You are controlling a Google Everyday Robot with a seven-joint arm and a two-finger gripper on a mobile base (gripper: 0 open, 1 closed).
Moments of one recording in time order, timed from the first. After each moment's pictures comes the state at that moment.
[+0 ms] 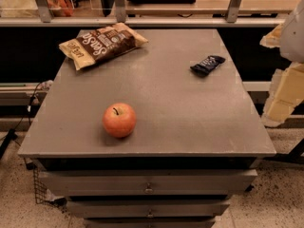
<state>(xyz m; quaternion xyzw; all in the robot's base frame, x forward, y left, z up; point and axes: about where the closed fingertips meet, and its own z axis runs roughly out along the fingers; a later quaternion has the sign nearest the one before) 0.438 -0.217 0.976 -0.60 0.78 -0.03 0.16</state>
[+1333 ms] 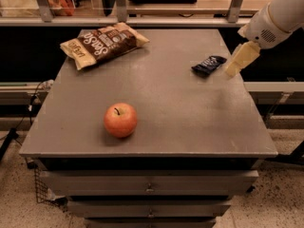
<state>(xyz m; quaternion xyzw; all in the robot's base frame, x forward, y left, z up) 0.631 -0.232 0.913 -0.52 0.81 0.05 0.28</state>
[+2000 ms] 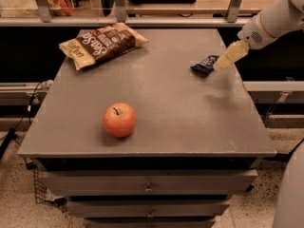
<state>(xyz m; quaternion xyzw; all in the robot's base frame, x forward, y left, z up) 0.706 -0.251 0.876 -0.44 0.84 0.09 0.31</state>
